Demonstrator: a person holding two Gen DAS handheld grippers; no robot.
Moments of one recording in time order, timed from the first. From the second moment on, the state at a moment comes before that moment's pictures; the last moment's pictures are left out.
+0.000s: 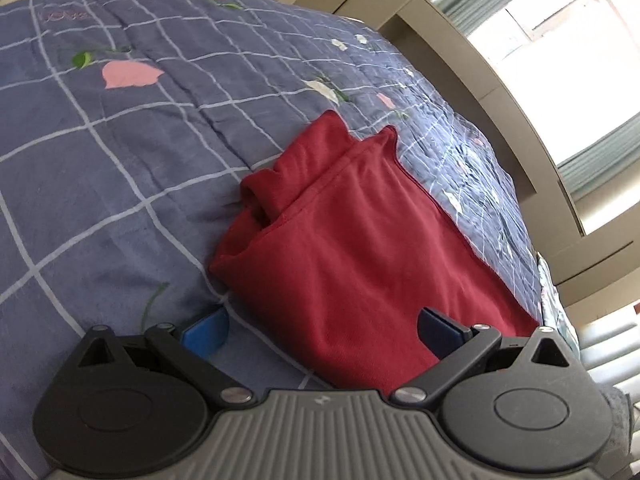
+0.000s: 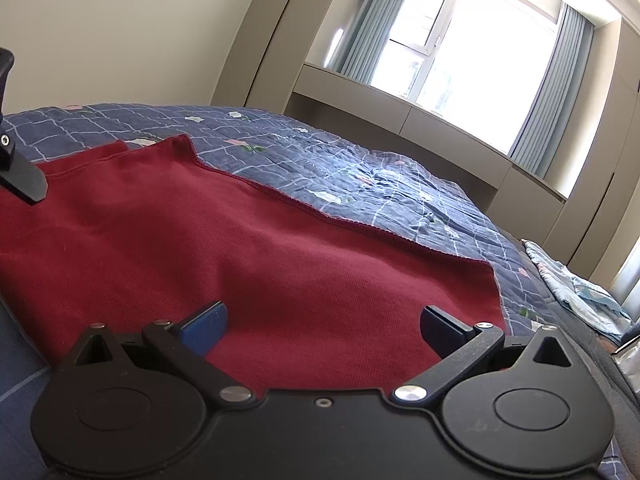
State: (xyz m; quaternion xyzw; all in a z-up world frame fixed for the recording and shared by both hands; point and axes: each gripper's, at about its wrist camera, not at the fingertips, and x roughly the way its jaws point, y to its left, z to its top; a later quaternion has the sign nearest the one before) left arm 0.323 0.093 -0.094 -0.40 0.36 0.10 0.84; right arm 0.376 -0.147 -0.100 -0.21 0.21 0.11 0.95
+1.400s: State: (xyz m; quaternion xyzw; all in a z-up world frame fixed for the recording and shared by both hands) left arm 0.328 0.108 -0.101 -0.45 0.30 0.18 0.82; right arm 0.392 -0.165 -0.097 -0.14 0.25 0.14 0.95
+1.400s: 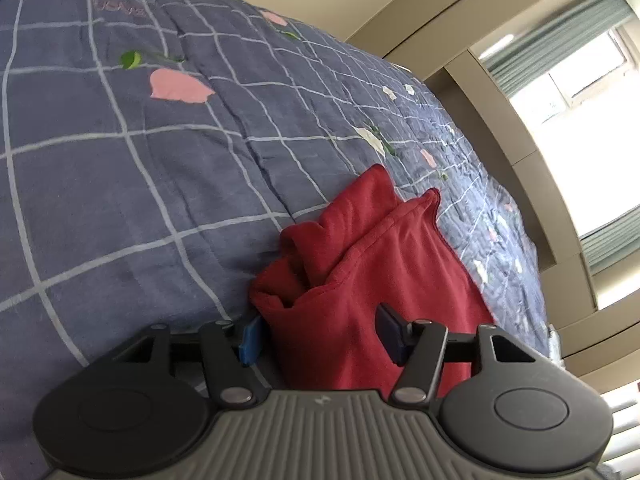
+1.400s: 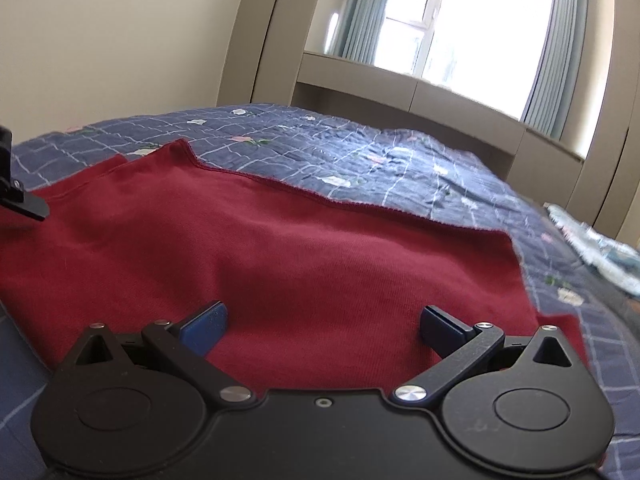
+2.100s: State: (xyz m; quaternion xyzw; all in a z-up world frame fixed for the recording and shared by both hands) left arm 0.315 0.071 -0.064 -0.36 0.20 0.14 0.90; right arm 0.394 -0.171 -0.097 -0.11 0.26 0.15 0.95
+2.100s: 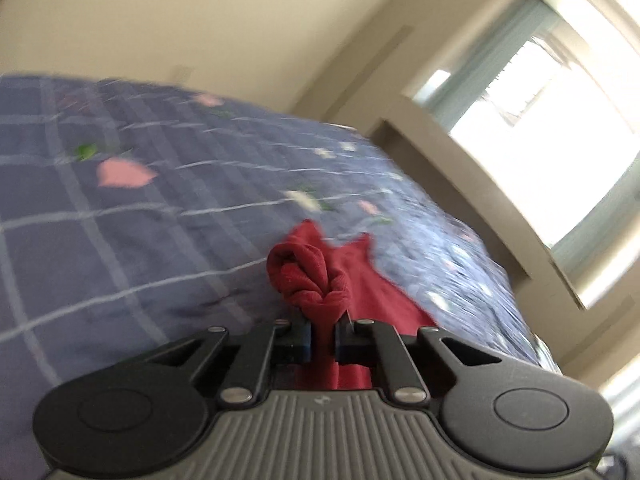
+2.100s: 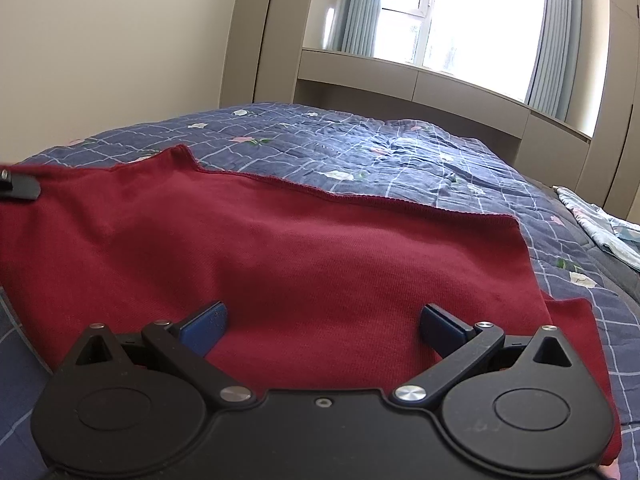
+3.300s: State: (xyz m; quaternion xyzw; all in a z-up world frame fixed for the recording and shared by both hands) left arm 0.348 -0.206 -0.031 0.08 0.29 -0.26 0.92; right arm 0.328 -0.401 -0.061 -0.03 0.30 0.03 0.95
